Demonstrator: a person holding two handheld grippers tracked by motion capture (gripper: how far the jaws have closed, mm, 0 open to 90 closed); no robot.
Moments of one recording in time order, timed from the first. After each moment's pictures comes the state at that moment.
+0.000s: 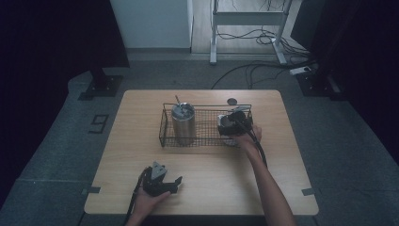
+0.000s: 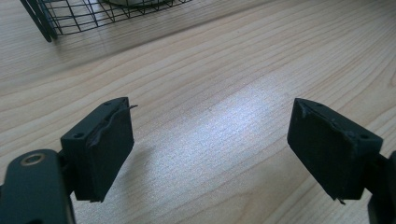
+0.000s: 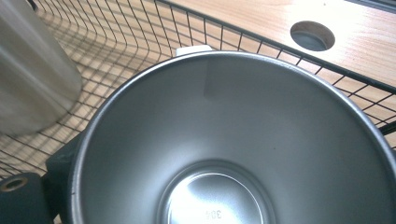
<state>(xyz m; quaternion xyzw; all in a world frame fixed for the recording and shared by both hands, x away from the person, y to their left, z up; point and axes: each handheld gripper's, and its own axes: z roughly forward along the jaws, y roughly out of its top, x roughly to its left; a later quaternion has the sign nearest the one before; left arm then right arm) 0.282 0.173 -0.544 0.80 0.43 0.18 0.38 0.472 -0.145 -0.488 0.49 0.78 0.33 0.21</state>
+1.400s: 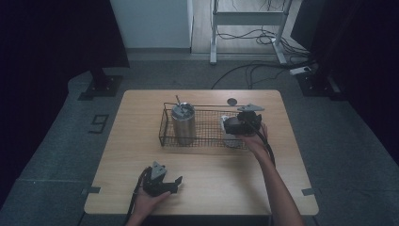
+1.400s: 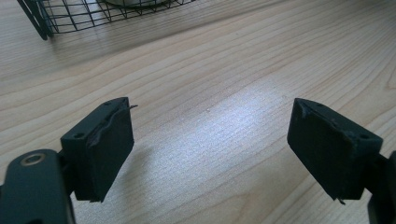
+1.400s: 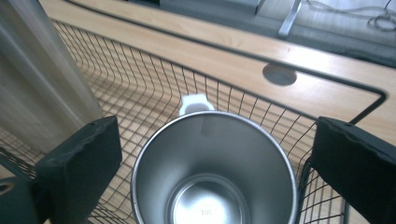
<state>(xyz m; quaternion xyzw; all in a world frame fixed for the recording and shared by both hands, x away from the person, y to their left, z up) 0.281 0.173 -0.543 0.79 0.43 0.18 0.39 0.440 -0.168 -0.450 0.48 0.74 0.40 0.25</state>
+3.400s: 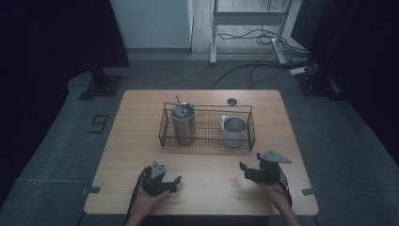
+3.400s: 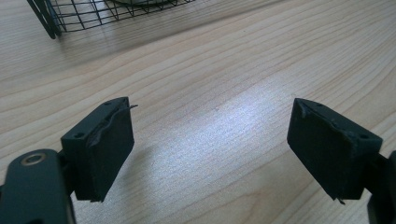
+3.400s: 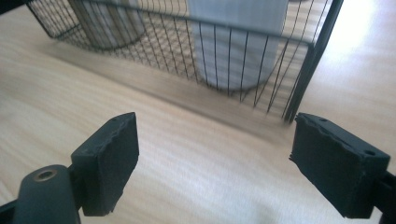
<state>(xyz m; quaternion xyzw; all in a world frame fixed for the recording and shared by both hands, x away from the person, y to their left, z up) 0.283 0.174 -0.544 0.80 0.43 0.18 0.38 0.304 -0.224 -0.521 0.47 0.73 0.45 0.21</state>
